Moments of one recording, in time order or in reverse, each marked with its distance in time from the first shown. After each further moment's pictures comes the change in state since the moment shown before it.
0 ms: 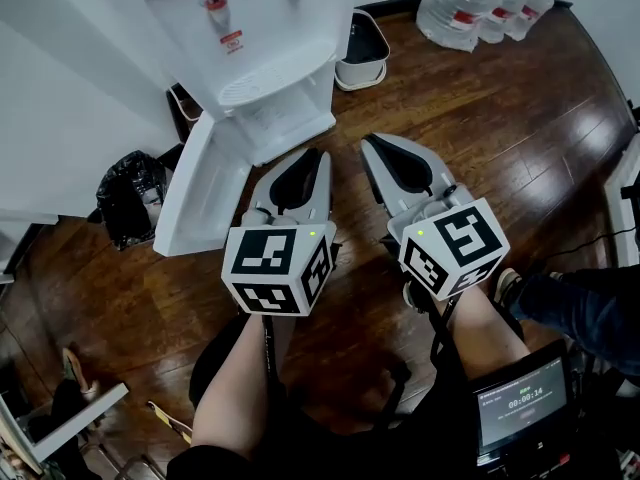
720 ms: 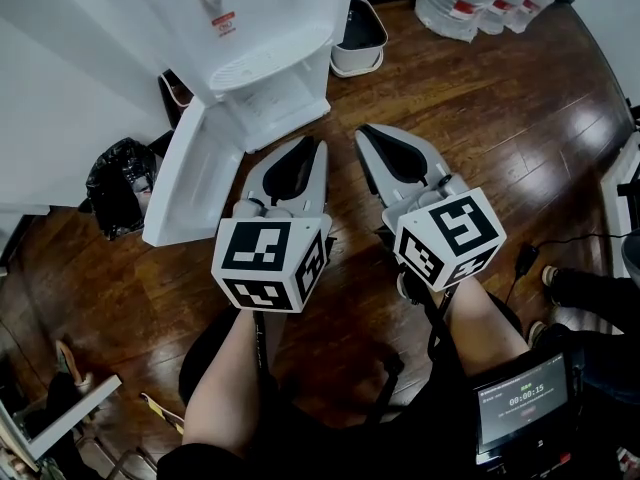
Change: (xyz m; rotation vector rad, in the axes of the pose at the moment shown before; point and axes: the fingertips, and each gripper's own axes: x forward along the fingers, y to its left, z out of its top) left arm -0.002 -0.003 -0.004 0.015 0.004 -0.016; right arm 0.002 0.001 -0.015 0.009 0.032 0.012
